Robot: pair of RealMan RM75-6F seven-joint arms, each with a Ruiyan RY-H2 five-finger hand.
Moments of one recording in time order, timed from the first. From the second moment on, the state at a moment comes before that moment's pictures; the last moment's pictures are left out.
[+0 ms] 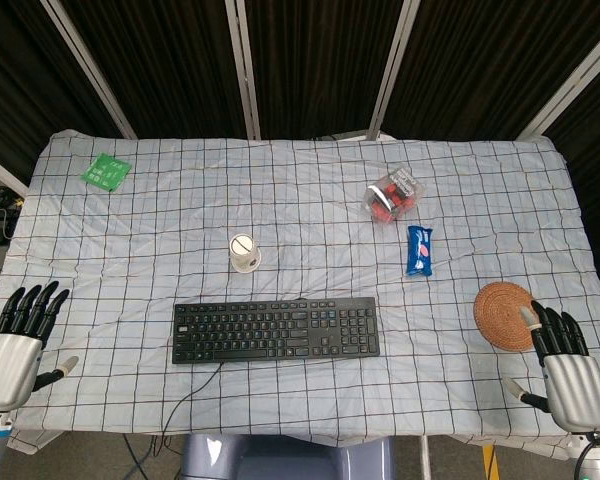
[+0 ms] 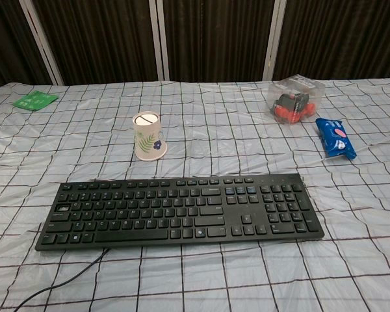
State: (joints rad) left arm -0.06 -1.23 0.01 -1.54 1.68 1.60 0.17; right arm 0.00 -1.12 0.01 -1.69 -1.60 1.56 -0.10
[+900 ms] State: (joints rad) left arm -0.06 -1.23 0.00 -1.55 1.68 1.61 0.17; right arm 0.01 -1.11 -0.01 -1.70 -1.62 1.52 -0.10
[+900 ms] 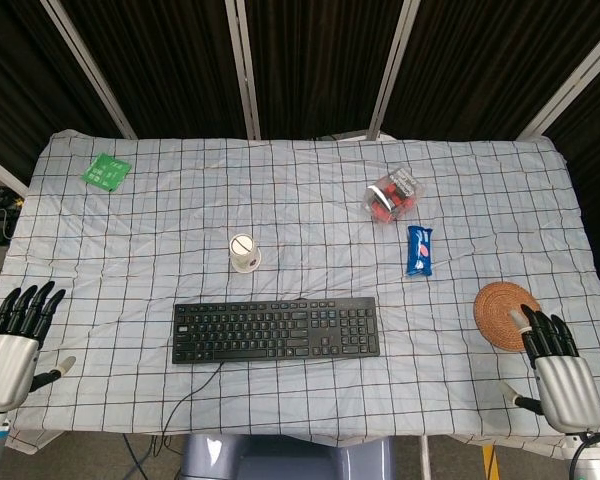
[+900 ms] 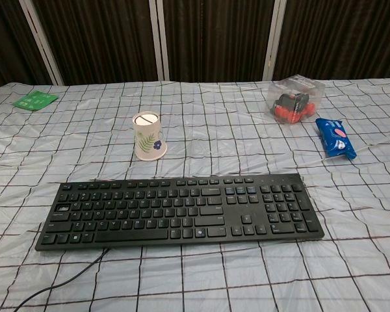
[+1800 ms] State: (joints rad) left arm -0.05 -1.23 -0.02 -1.52 1.67 1.65 0.12; right arm 0.21 -1.19 -0.03 -1.99 -1.48 1.10 -0.44
